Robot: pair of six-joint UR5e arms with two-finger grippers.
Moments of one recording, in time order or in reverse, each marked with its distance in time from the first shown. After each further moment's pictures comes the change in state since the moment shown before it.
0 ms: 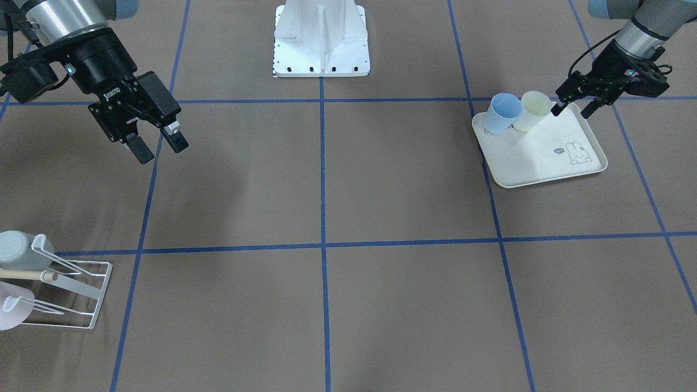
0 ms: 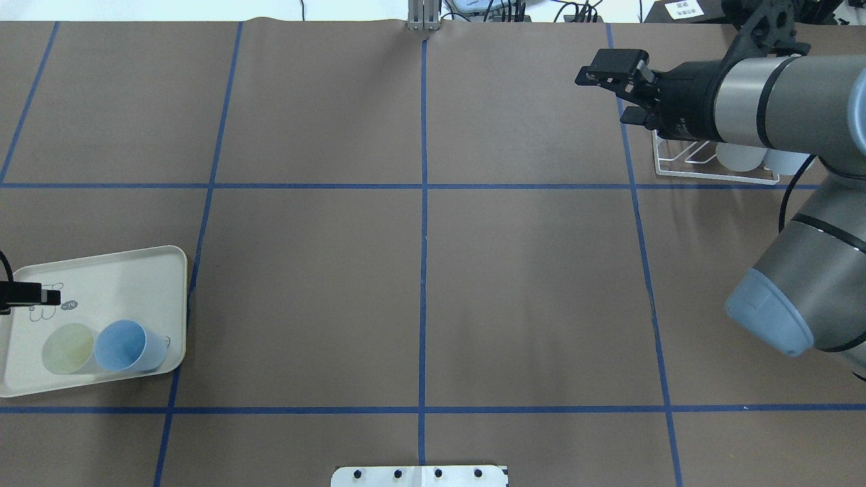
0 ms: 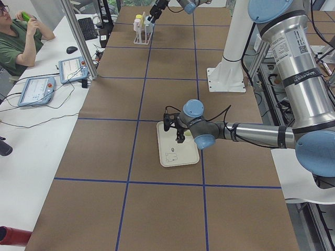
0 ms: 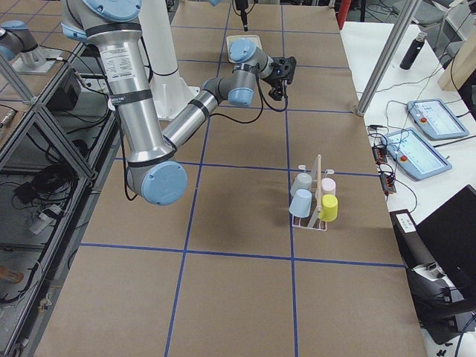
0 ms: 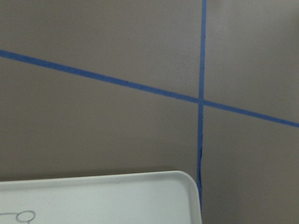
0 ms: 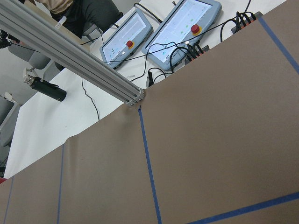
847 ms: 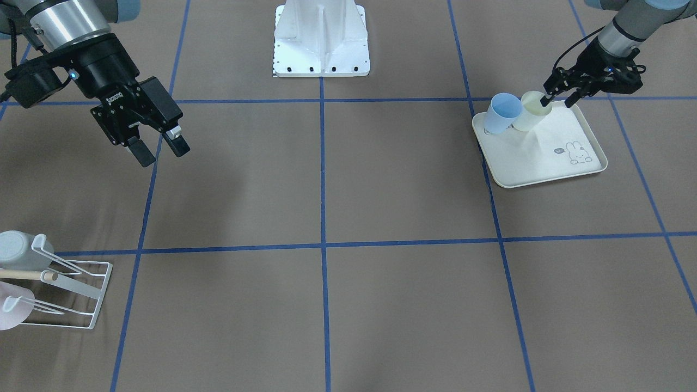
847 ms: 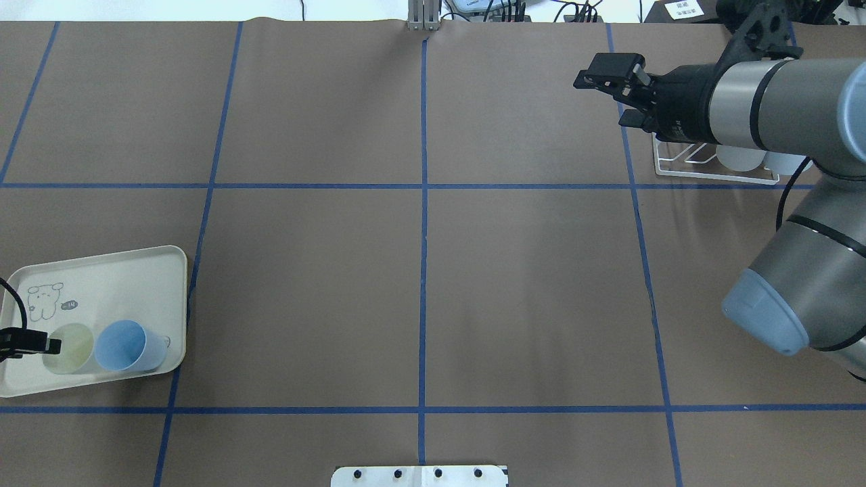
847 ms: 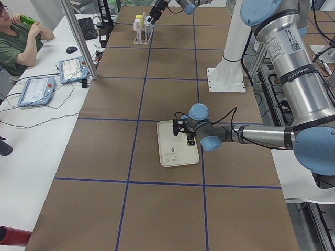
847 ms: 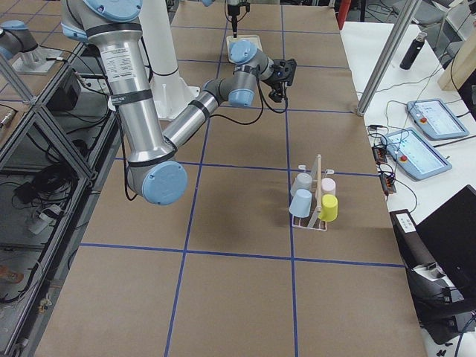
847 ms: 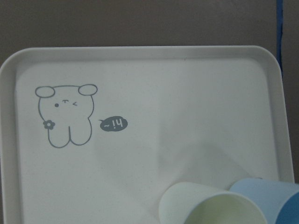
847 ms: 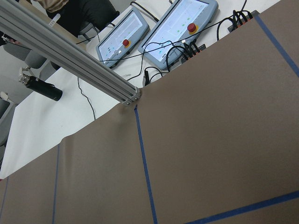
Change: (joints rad) left arm 0.101 0.039 -0.002 0.031 0.003 -0.001; right arm -0.003 0.001 -0.012 0.000 -0.002 -0.001
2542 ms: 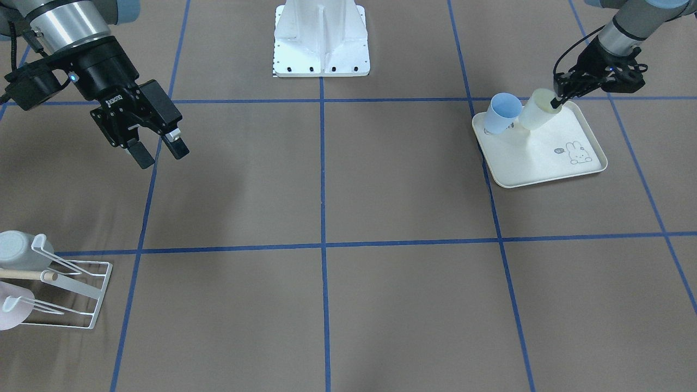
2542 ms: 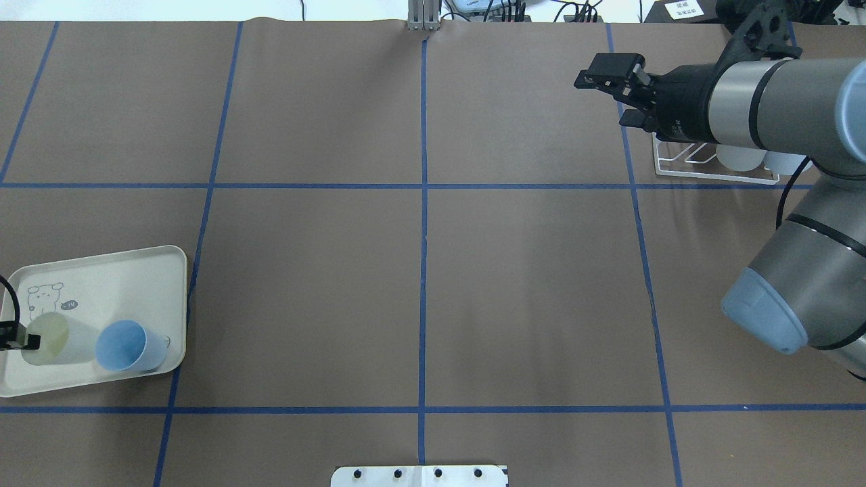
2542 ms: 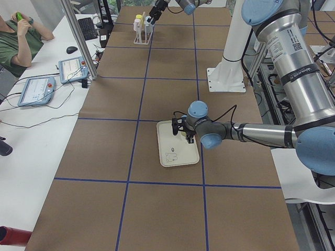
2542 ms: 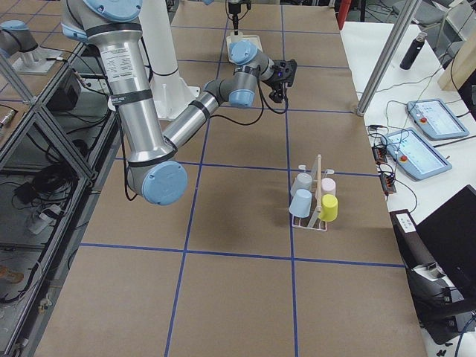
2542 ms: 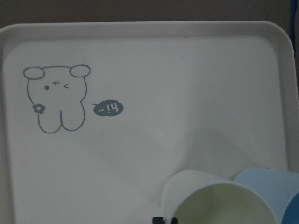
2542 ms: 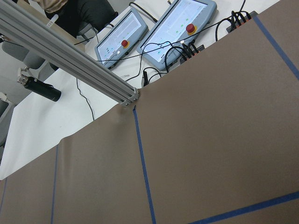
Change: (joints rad) left arm -0.069 0.011 -0.045 0.061 -0.008 -0.007; right arm 0.001 0.000 -0.002 0.001 0.000 0.002
